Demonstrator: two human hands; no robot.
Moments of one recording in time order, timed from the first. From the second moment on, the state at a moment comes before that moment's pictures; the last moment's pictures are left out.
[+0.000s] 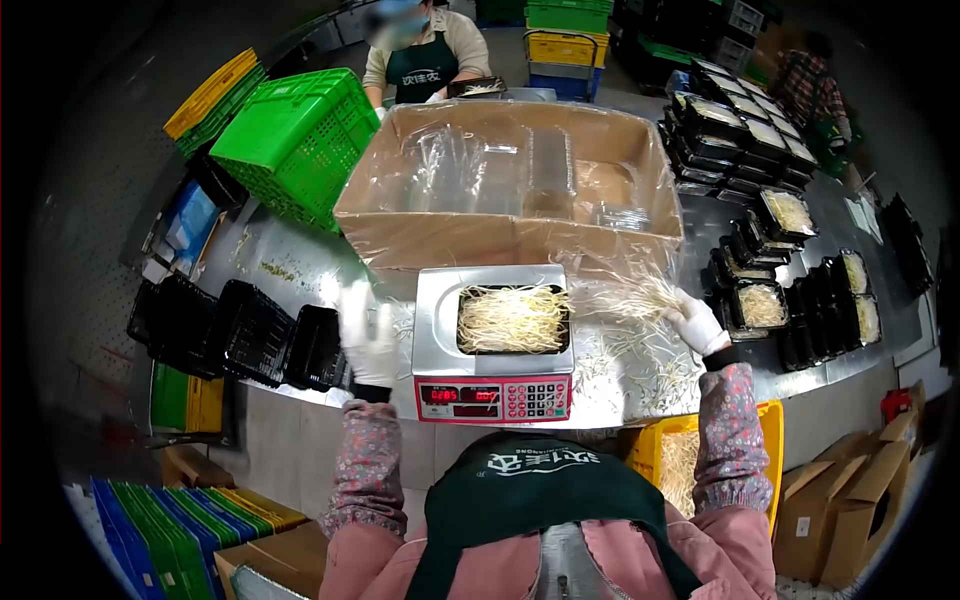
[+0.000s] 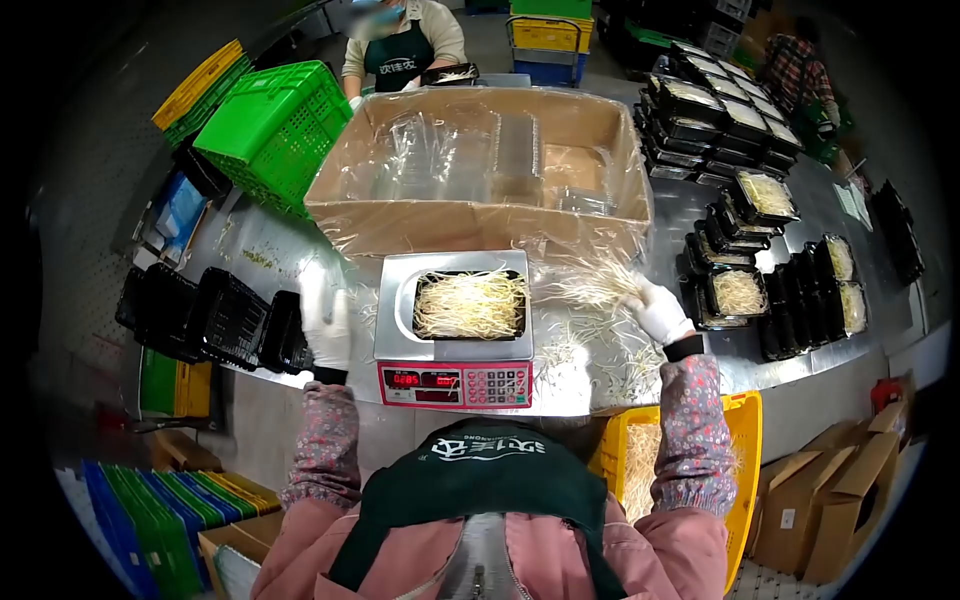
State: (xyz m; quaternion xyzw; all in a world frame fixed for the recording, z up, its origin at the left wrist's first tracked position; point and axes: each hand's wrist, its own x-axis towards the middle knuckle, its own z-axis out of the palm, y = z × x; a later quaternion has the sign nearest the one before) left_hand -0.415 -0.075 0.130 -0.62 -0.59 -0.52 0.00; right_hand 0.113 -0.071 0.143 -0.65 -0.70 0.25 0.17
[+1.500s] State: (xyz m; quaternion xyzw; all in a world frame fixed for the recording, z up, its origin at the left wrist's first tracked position) left_hand -0.201 -0.100 0.163 -0.91 -0.25 -0.30 -0.13; right_hand 0.135 -0.075 0.029 -0.65 -0.51 0.25 0.51
